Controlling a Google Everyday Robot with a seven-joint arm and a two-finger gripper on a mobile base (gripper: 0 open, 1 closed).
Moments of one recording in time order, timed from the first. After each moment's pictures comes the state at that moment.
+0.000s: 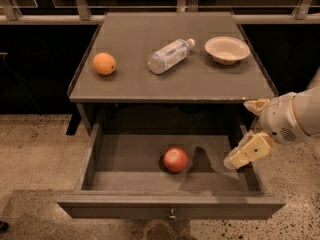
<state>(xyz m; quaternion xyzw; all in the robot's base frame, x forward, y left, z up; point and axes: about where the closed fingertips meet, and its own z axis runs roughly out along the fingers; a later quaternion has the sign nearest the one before) 0.454 -0.195 0.831 -0.48 0.81 0.14 0.31</state>
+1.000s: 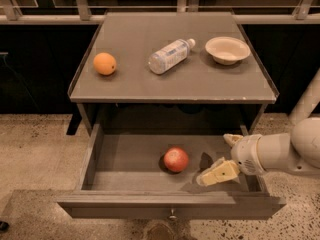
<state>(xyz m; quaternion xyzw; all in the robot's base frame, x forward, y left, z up) 0.465 -0.165 0.709 -0.38 0.83 0.22 0.34</state>
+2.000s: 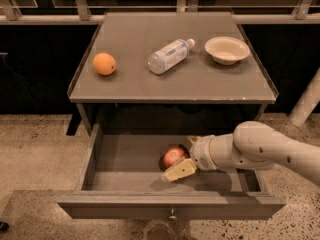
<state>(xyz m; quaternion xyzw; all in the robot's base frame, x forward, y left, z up) 0.512 -0.071 0.643 -0.41 0.81 0.25 0.34</state>
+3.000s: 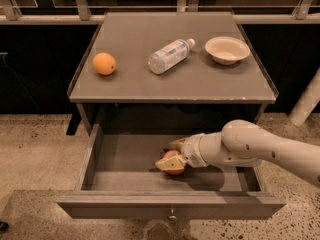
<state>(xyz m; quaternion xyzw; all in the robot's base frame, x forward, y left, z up) 0.528 -0.047 0.631 -0.42 0.80 0.26 0.34</state>
